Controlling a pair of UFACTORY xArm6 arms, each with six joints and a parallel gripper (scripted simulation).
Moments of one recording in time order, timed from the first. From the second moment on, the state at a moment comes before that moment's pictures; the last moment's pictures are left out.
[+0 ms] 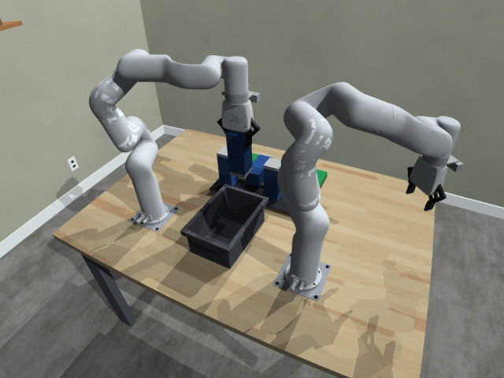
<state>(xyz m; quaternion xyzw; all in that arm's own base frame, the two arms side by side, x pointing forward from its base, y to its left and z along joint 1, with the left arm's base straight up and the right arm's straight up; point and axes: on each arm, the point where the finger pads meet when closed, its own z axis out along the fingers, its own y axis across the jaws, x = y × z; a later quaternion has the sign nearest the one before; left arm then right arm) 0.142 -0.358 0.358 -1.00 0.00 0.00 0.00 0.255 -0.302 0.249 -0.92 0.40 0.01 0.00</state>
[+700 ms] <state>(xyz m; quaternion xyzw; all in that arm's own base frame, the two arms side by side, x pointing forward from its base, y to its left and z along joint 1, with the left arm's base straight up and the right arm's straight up) 0.099 -0.357 0.358 -1.00 0.01 0.00 0.00 0.255 -0.302 0.249 -0.92 0.40 0.01 0.00</state>
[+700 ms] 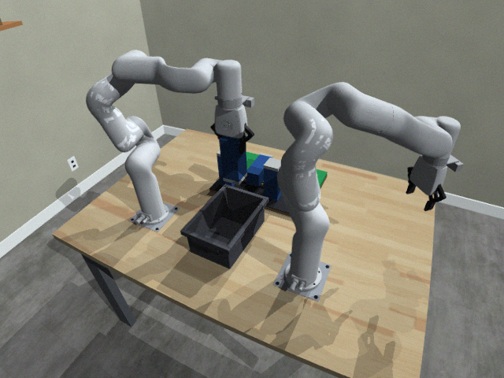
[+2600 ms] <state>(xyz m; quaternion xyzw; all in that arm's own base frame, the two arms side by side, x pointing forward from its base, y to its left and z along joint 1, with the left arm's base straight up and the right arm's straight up) -0.019 -0.353 0.358 -1.00 0.03 0.00 0.00 0.255 -0.302 0.249 -0.92 0.40 0.01 0.00</state>
